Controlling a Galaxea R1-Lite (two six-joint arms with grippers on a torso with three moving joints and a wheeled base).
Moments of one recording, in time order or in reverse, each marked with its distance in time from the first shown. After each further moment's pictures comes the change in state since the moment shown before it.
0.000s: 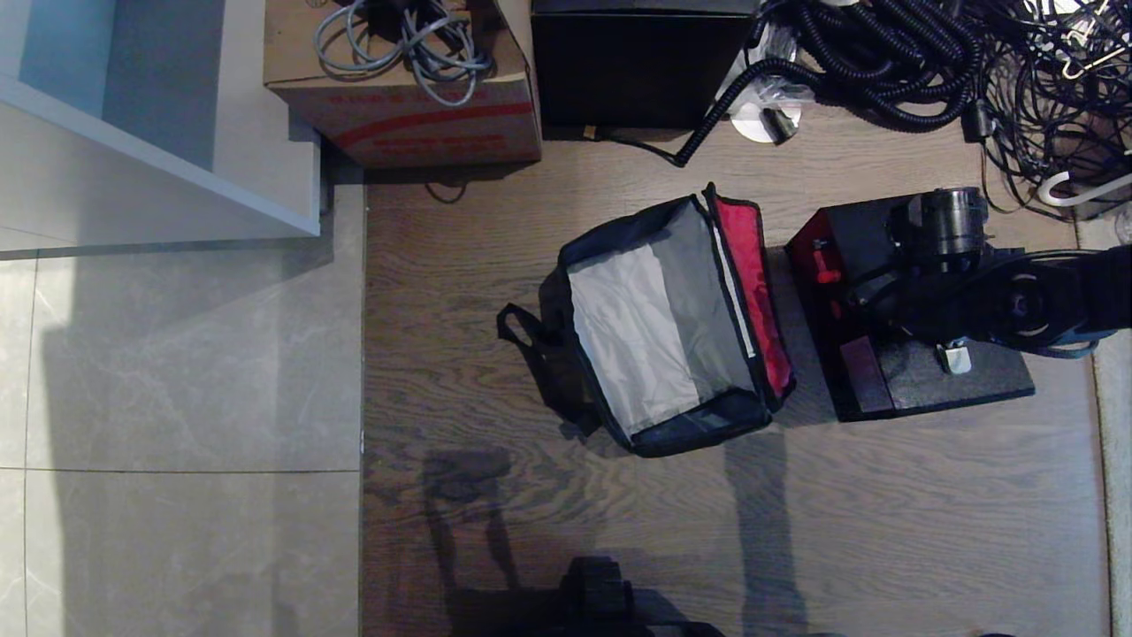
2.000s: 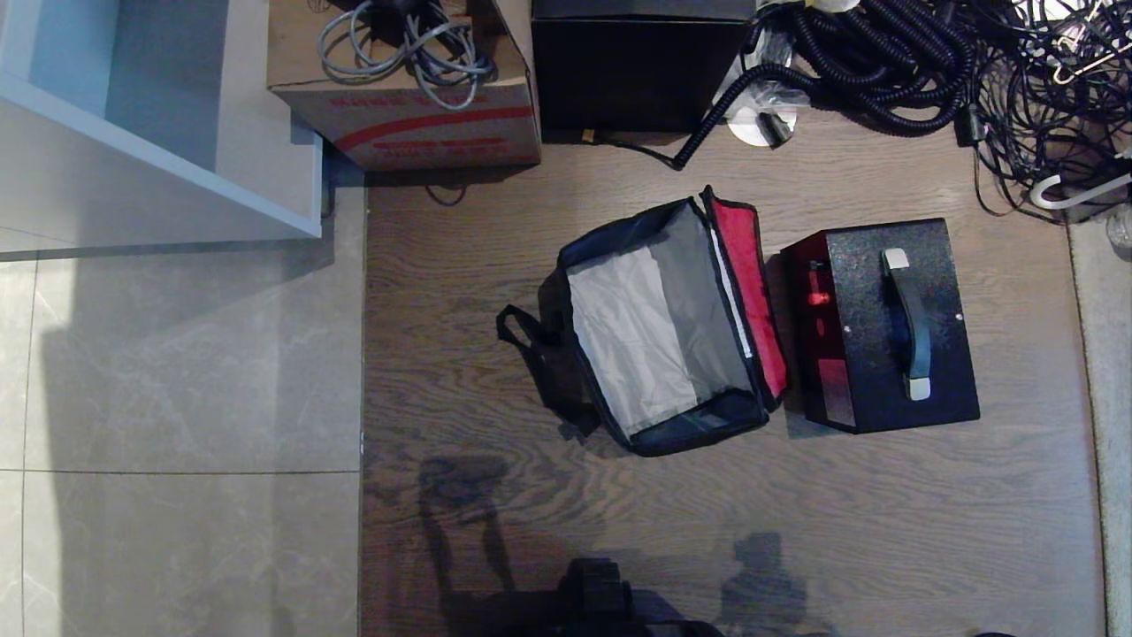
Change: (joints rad) left arm 0.000 0.000 0.000 0.000 0.000 0.000; right arm 0.016 -1.548 1.195 0.185 1.025 0.270
